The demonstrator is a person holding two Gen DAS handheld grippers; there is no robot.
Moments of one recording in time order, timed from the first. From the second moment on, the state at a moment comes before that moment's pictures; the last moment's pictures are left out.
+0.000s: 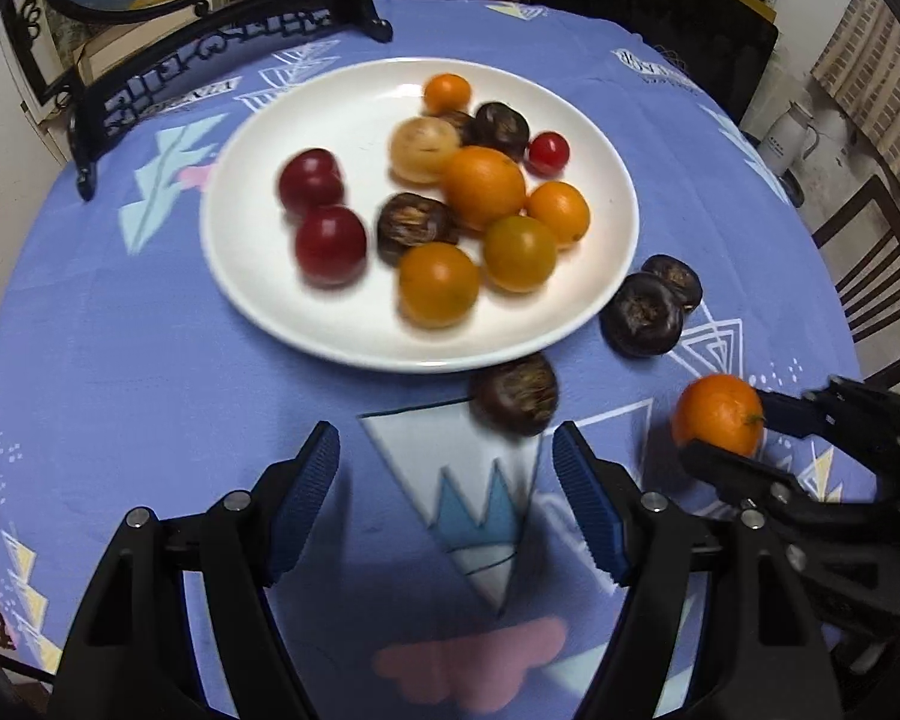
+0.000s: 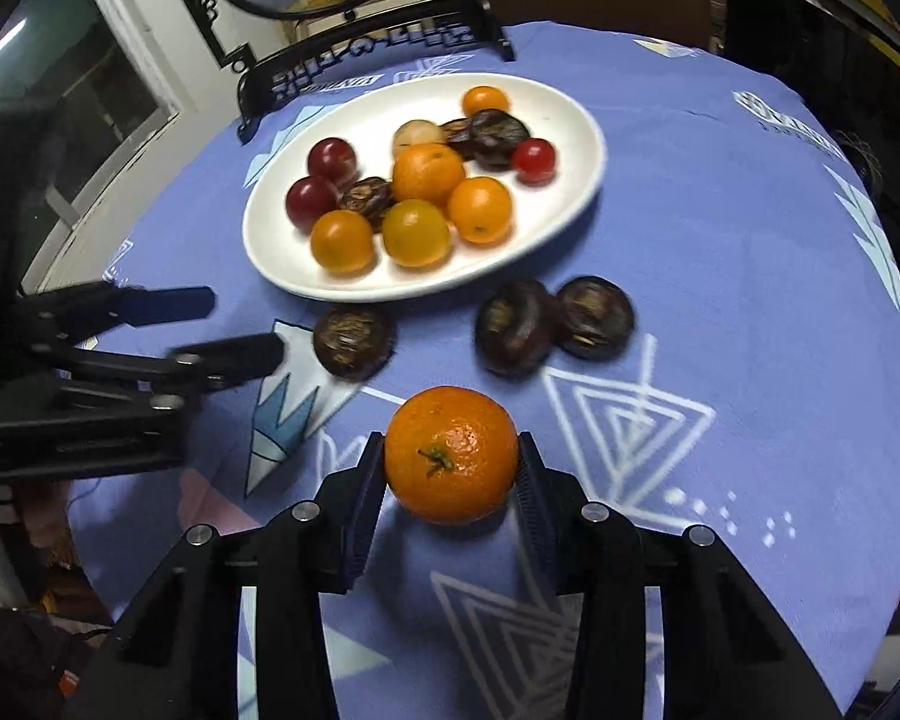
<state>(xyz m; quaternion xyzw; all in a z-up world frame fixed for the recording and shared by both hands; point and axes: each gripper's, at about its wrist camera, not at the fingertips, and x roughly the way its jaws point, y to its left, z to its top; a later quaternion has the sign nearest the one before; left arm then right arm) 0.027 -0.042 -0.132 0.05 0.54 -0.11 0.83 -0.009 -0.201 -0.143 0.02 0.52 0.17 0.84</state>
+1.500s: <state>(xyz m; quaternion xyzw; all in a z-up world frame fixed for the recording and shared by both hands) 0.014 0.002 -0.089 0.04 0.50 -0.07 0.86 -0.030 -0.165 -0.111 0.03 0.49 0.22 0.84</state>
